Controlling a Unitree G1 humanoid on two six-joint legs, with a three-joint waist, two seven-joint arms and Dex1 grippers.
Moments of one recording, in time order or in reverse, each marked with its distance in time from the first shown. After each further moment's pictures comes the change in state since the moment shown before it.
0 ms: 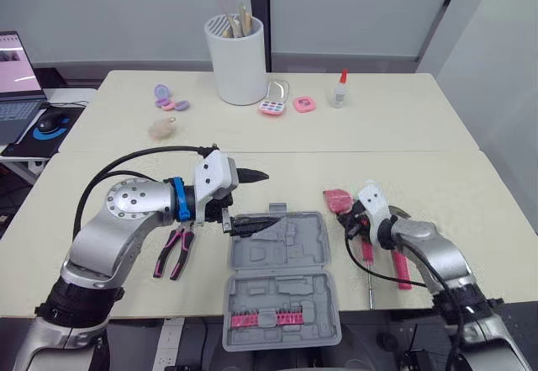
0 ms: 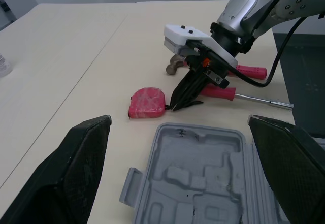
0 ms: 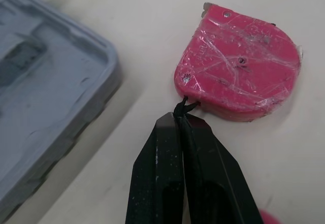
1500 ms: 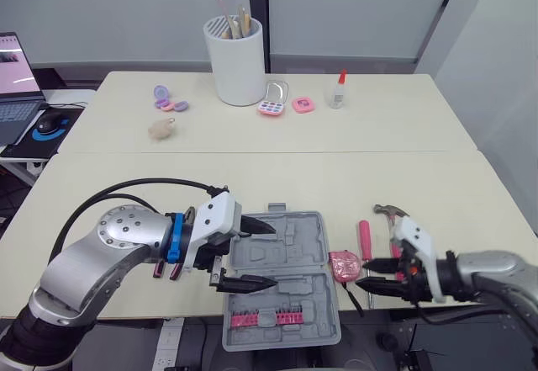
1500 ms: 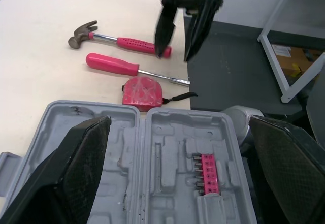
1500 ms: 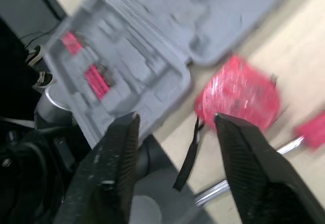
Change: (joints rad) left arm 0.164 0.148 -0.003 -0.225 -0.176 0.158 -0.097; right arm 0.261 -0.454 -0.194 -0.574 0.489 0.270 0.307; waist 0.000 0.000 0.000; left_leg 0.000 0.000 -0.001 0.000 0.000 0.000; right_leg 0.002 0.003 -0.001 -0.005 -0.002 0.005
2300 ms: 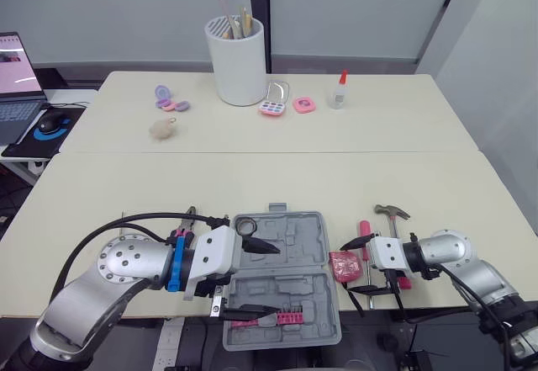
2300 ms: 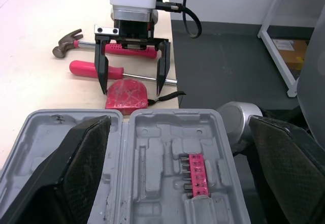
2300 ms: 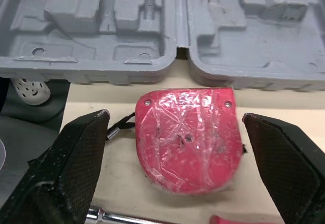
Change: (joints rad) left arm 0.179 -0.012 -0.017 -0.051 0.101 -0.209 0.025; right arm -0.224 0.159 0.388 0.803 -0.598 -1.229 0.278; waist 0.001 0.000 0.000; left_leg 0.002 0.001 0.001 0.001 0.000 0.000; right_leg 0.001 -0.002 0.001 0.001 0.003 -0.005
